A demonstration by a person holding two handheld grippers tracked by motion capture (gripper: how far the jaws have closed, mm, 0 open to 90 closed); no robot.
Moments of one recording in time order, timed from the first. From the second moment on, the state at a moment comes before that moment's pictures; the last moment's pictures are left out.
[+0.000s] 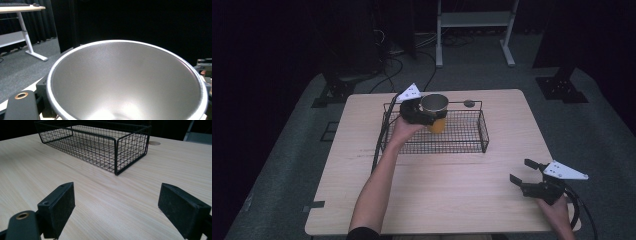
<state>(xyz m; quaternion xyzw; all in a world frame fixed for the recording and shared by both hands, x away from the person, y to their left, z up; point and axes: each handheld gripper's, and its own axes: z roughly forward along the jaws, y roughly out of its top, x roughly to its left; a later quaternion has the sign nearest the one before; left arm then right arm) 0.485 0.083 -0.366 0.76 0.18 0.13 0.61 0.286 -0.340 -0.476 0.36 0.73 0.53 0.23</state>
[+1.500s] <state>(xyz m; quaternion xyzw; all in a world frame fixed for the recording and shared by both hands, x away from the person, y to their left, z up) 0.524 0.055 -0.409 0.83 0.15 0.09 0.53 0.286 -0.341 -0.476 0.36 0.73 0.53 0.23</state>
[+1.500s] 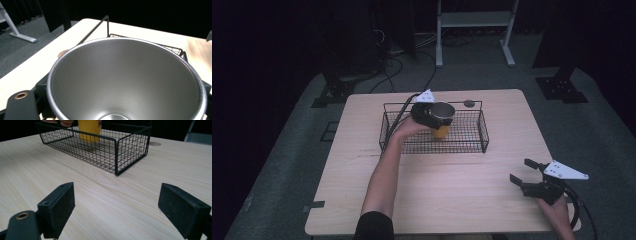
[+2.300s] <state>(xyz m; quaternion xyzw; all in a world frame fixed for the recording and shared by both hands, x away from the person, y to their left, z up) 0.526 0.050 -0.423 0.86 0.15 0.06 0.49 0.286 -0.341 -0.476 0.36 0.73 0.53 0.23</state>
